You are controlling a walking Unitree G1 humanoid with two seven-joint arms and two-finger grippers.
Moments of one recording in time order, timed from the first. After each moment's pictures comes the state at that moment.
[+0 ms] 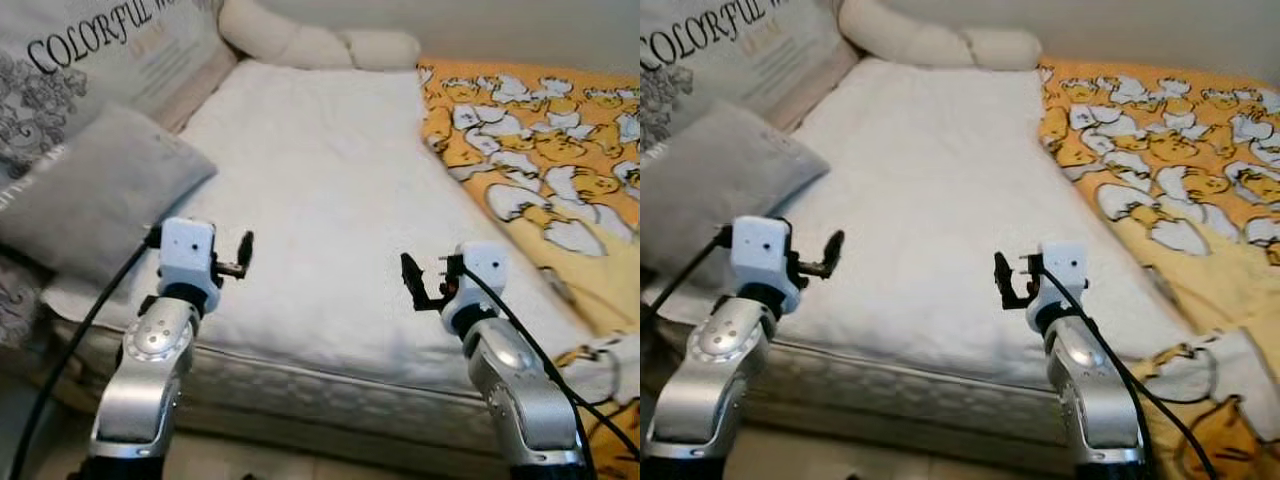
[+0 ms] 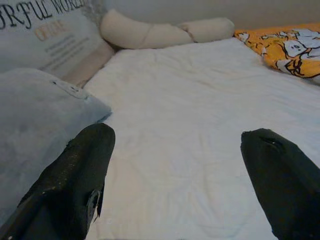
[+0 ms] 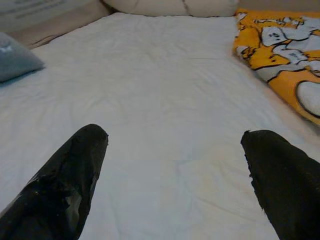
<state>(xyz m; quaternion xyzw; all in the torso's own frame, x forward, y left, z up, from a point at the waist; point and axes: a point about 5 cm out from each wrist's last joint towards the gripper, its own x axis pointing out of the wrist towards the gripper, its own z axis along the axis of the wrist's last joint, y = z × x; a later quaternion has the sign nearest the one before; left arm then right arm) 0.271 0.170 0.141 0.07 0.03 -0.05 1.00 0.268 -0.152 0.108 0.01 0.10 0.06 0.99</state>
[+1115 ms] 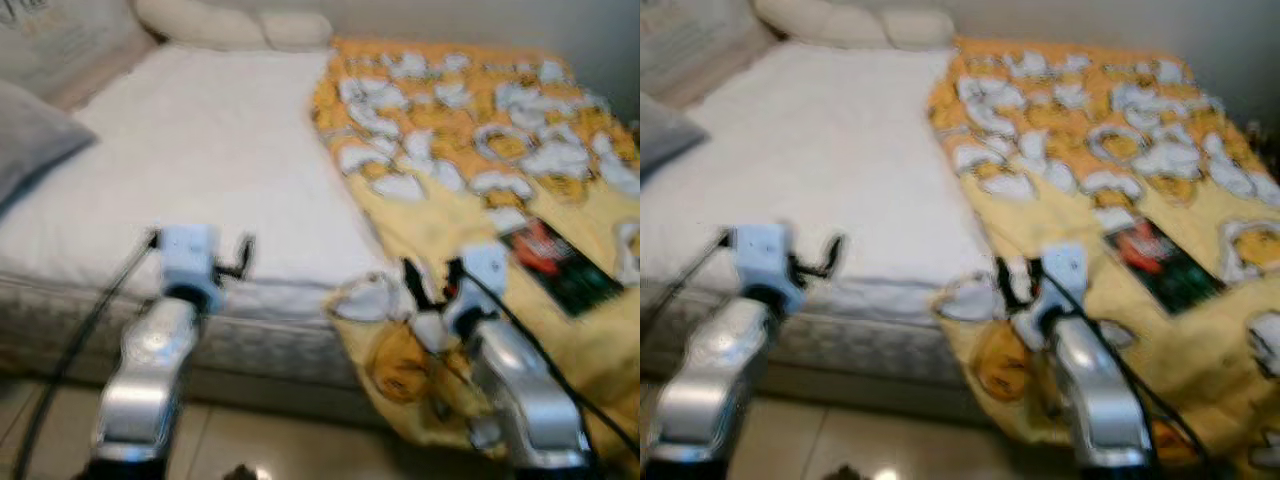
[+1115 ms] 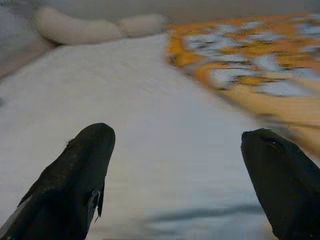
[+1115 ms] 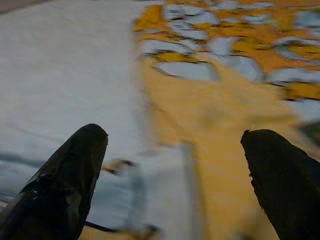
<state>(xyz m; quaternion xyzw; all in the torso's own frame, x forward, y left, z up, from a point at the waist) 0.269 0.157 0.136 0.06 0.04 -0.07 0.99 0.264 -0.161 0.100 0.00 0.11 0.07 0.99</state>
